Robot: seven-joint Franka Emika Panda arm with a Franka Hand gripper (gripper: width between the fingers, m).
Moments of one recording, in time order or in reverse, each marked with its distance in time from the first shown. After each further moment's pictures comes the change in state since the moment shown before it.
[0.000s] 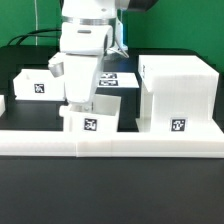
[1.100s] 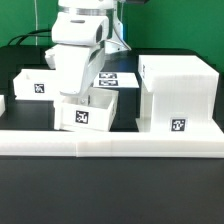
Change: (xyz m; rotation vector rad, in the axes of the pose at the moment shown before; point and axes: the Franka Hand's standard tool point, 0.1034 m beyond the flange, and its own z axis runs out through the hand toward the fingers) arm -0.003 0.006 -0.015 0.004 -0.008 0.053
